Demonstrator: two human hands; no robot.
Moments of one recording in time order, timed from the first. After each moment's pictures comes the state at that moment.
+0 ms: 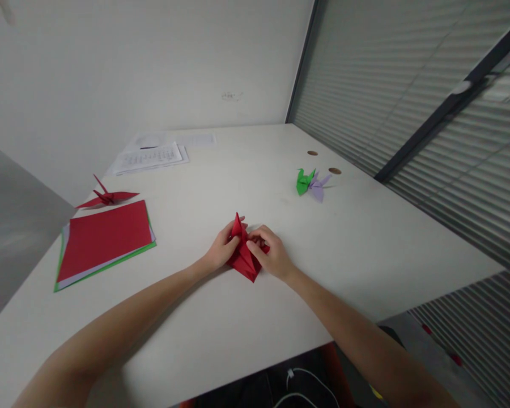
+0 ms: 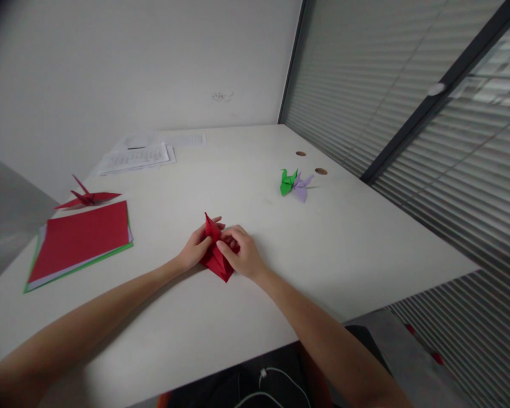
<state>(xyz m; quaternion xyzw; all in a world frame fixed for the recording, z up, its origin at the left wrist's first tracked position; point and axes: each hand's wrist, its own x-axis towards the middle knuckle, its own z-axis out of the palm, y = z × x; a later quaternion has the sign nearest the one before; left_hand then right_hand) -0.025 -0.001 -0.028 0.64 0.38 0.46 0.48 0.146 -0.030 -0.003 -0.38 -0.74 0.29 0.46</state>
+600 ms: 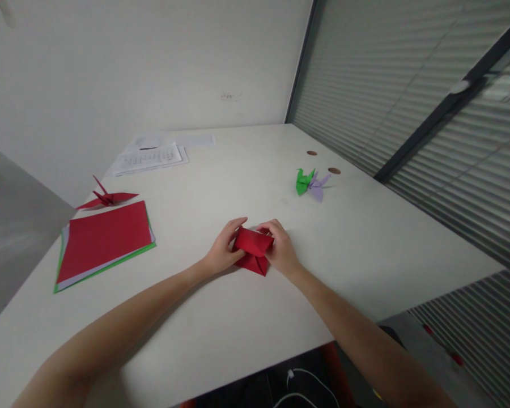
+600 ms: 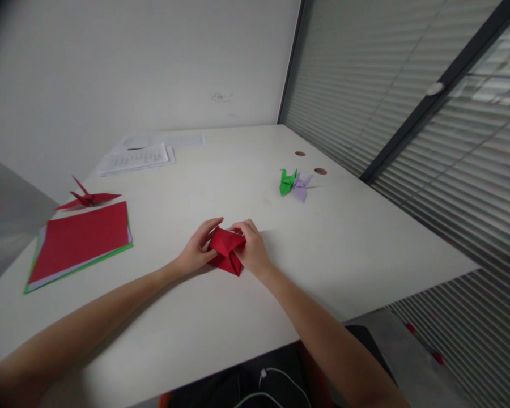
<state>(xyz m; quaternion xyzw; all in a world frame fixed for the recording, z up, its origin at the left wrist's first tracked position) -0.029 -0.010 -0.025 0.74 0.32 0.46 0.38 0.159 -0.022 -0.004 -0.40 -0.74 0.22 0.49</state>
